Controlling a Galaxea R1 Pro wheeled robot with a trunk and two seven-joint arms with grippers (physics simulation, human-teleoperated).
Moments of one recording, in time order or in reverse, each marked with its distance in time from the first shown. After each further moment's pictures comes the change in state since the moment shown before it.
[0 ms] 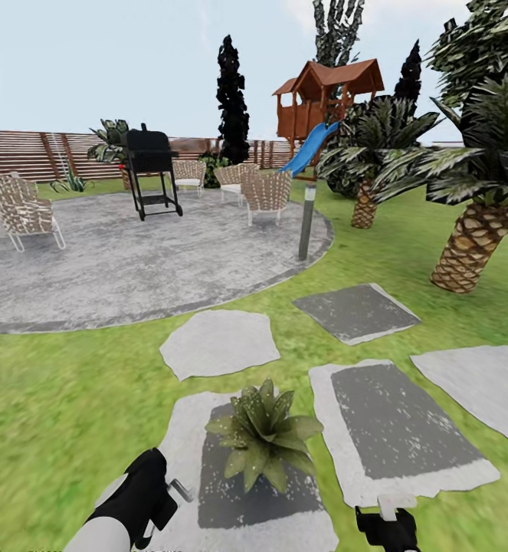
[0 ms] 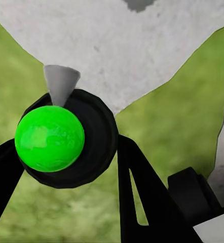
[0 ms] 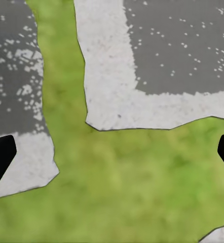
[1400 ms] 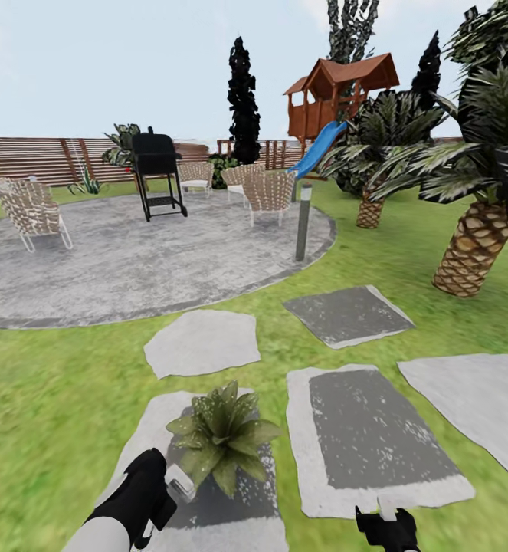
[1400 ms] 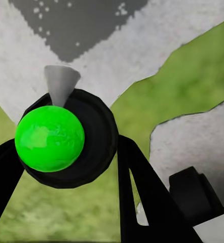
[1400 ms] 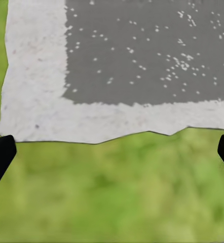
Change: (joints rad) left arm 0.000 0.002 -0.002 0.000 -0.002 0.000 0.000; right arm 0.000 0.000 0.000 0.001 0.001 0.002 0.000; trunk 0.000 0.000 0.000
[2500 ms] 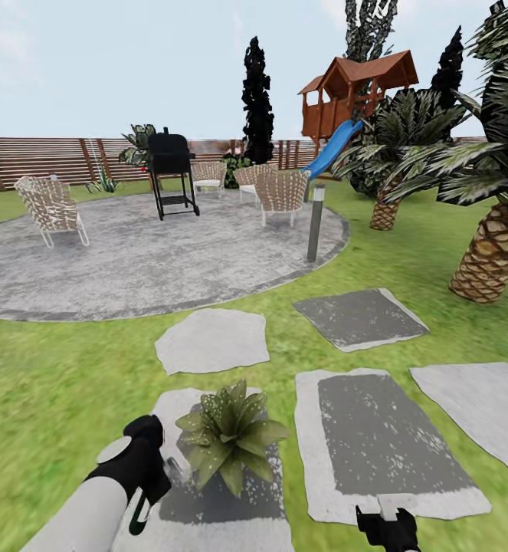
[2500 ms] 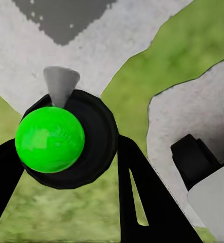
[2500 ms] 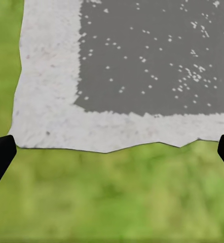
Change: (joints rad) left arm -0.118 0.049 -0.061 0.001 -0.222 0.005 -0.386; right arm 0.000 -0.002 -0.001 -0.002 -0.001 0.000 0.001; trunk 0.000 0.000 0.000
